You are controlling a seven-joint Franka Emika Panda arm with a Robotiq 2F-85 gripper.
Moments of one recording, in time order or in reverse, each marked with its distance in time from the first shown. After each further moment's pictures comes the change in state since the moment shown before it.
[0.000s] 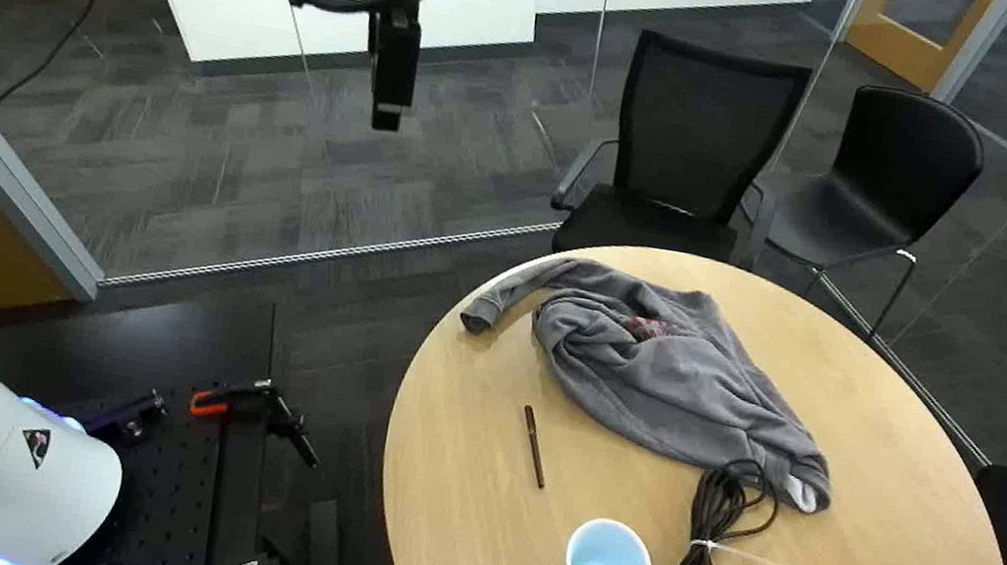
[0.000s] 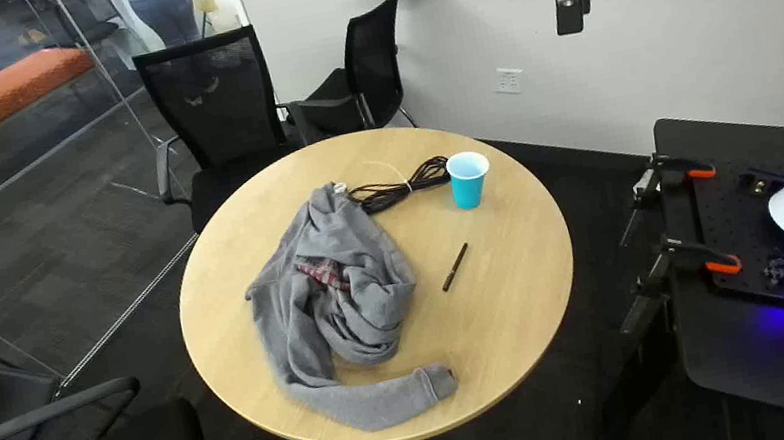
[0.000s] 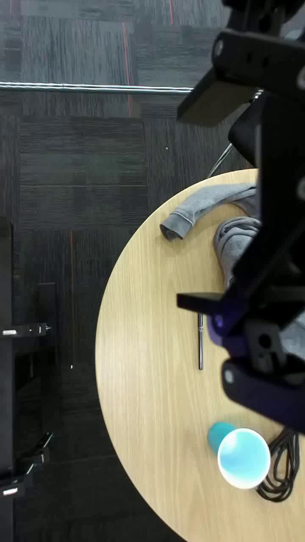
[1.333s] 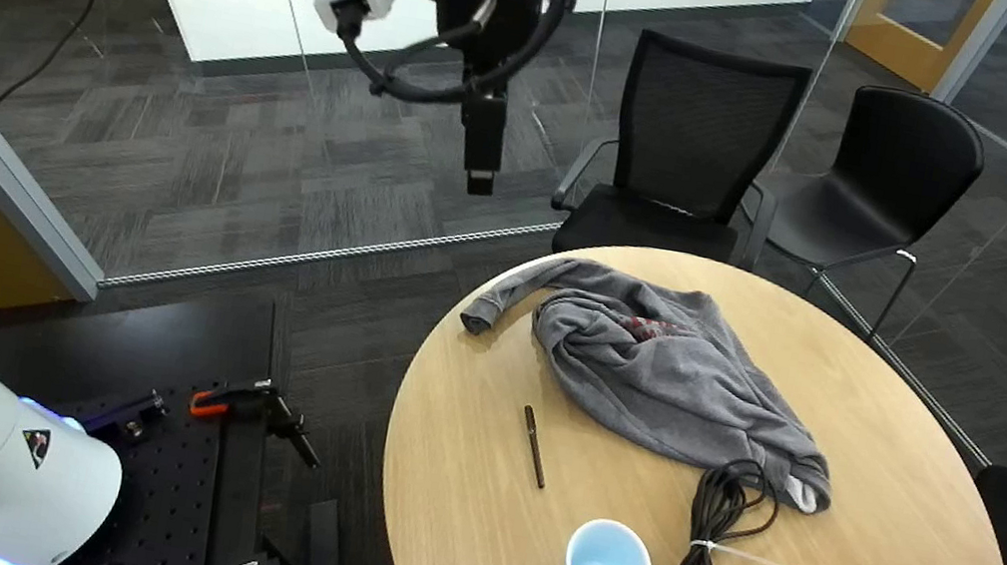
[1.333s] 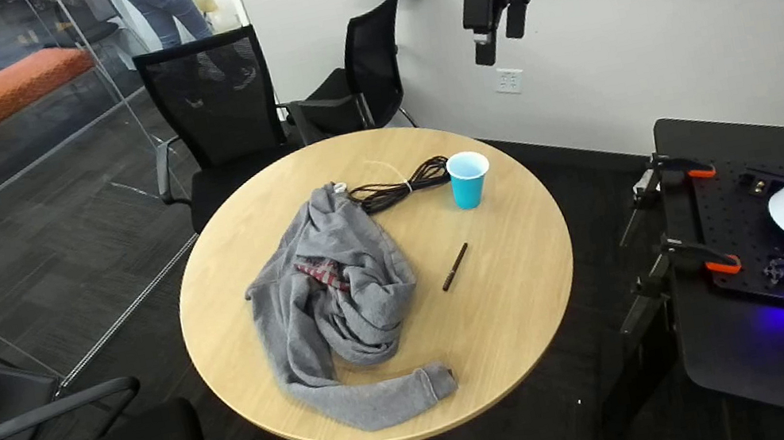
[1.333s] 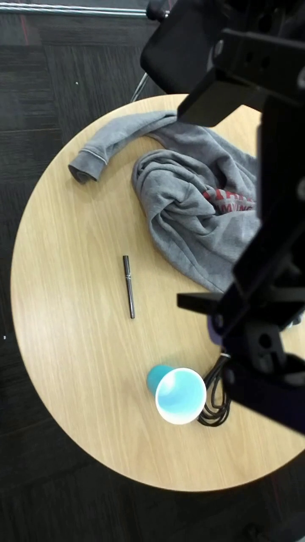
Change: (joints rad) arm -0.054 0.124 0.018 -0.020 -0.149 0.299 0.156
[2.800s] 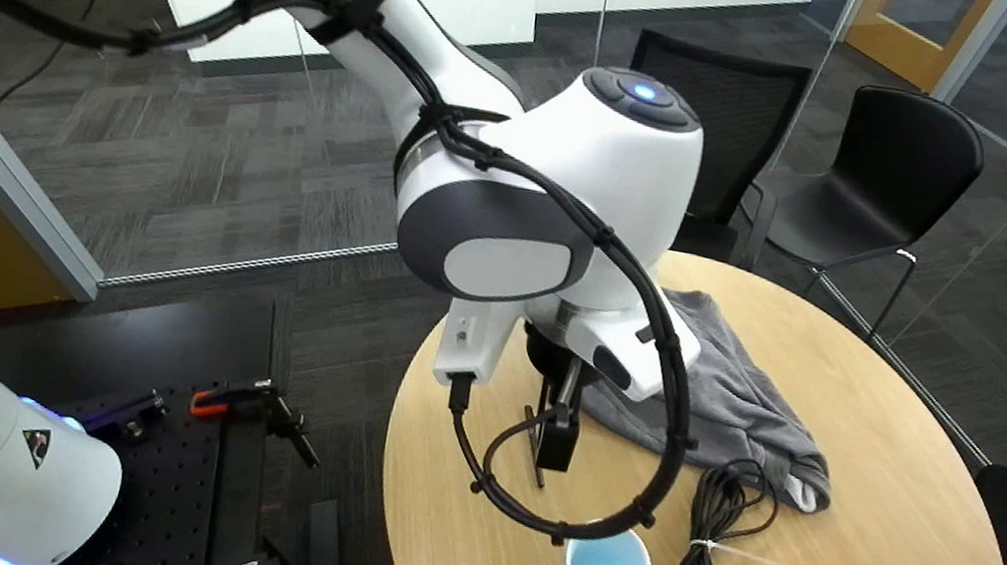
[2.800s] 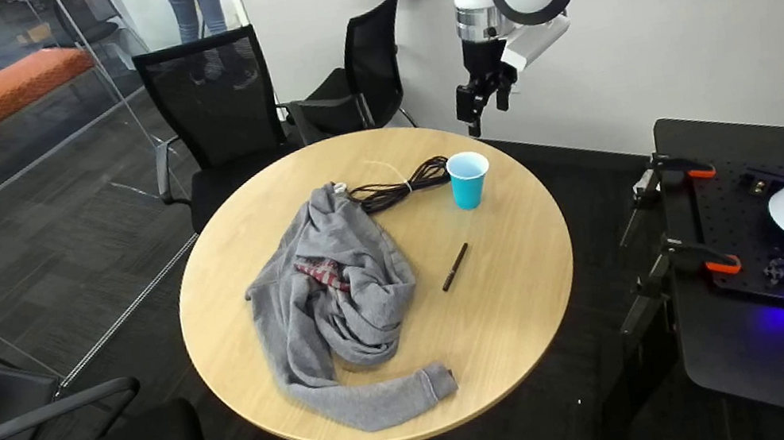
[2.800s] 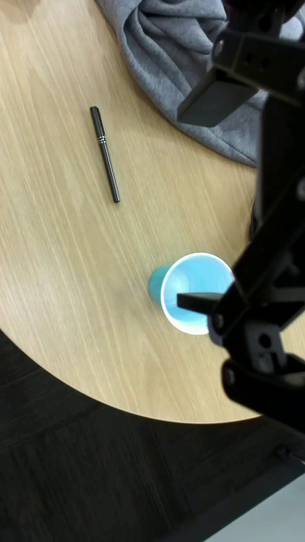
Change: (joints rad) arm -0.108 0.437 -0.164 -0.044 -0.129 0.429 -0.046
